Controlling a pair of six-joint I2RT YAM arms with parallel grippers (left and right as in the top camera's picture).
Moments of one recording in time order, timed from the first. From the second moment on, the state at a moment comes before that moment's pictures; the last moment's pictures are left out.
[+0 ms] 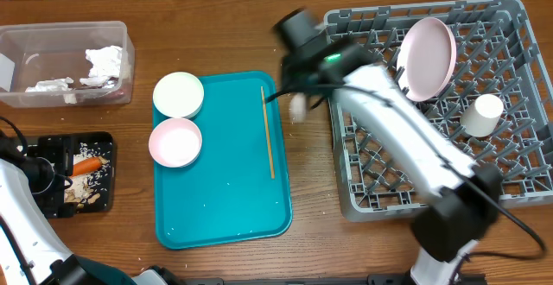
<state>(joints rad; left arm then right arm) 0.76 1.45 1.28 -1.25 0.15 -0.87 0.56 1.91 1.87 -1.07 0.13 0.61</state>
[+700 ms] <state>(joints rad) 0.76 1.45 1.28 -1.25 0.15 -0.87 0.30 1.98 1.86 -0.92 0.01 0.22</state>
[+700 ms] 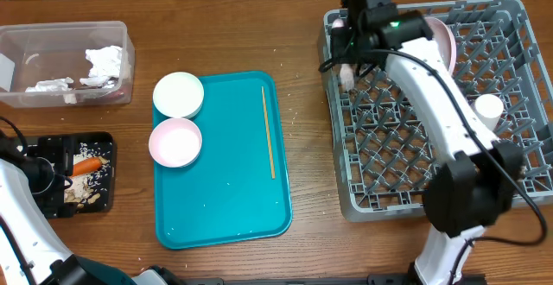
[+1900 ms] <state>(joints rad) 0.76 1.45 1.28 -1.25 0.15 -0.87 0.64 2.05 2.13 -1.27 0.04 0.44</state>
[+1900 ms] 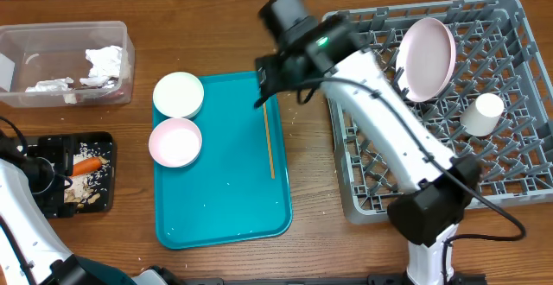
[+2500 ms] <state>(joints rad) 0.76 1.45 1.28 -1.25 0.15 -0.87 0.78 2.14 1.68 -0.89 0.02 0.58</state>
